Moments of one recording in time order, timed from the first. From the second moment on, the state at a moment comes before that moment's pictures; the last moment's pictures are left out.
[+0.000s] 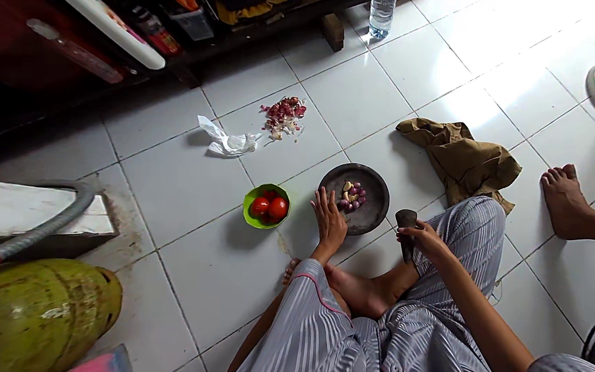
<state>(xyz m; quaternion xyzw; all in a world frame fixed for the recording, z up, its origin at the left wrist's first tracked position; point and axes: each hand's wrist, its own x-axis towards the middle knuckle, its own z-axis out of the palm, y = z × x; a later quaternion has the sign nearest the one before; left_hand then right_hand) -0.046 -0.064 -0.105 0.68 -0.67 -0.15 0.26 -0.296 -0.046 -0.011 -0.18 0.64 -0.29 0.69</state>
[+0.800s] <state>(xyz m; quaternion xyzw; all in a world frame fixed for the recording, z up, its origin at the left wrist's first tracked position) -0.048 -0.123 -0.077 0.48 -0.83 -0.20 0.17 -0.288 -0.043 -0.003 -0.17 0.67 -0.28 0.67</state>
